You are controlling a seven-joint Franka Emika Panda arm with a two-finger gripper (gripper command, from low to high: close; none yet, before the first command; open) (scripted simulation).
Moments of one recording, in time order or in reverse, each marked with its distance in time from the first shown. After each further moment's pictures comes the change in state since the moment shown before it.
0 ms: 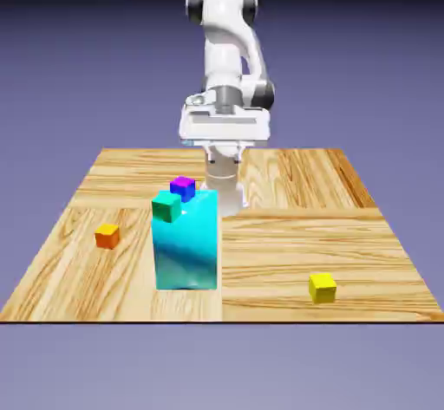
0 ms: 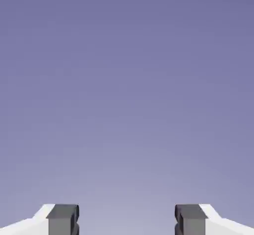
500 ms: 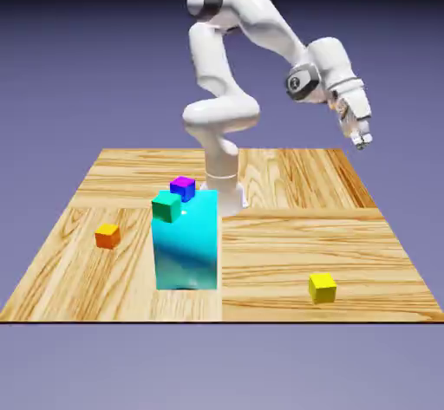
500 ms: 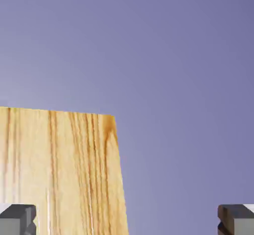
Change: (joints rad) arm 0.496 0.039 0.493 0.091 -0.030 -0.155 -0.652
